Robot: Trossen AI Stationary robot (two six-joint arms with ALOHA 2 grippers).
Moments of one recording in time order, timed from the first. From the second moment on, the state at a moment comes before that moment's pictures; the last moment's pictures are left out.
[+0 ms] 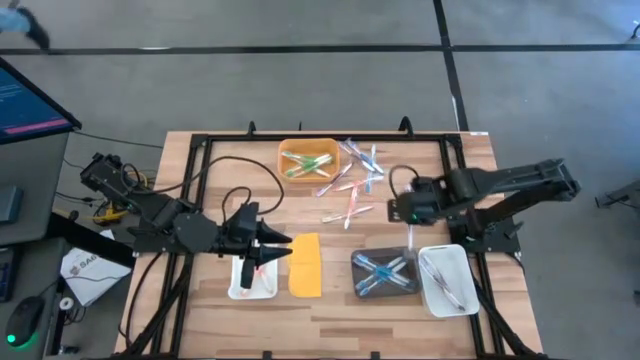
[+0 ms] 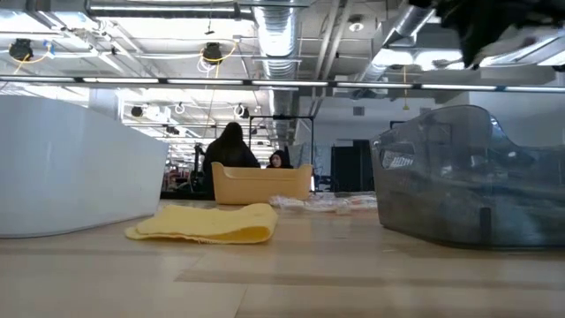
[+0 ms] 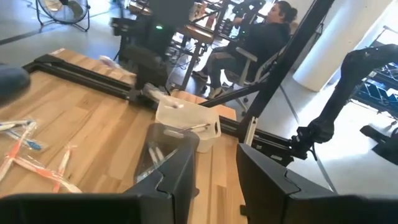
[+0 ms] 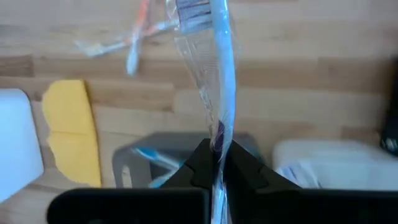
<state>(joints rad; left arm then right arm) -0.55 1.20 1.20 -0.25 -0.54 -0.50 0.19 1.26 1.26 -1.35 0.16 1.72</state>
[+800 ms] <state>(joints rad) -0.58 1.20 1.20 -0.26 -0.49 -0.50 0.62 1.32 1.24 -1.57 -0.07 2.18</state>
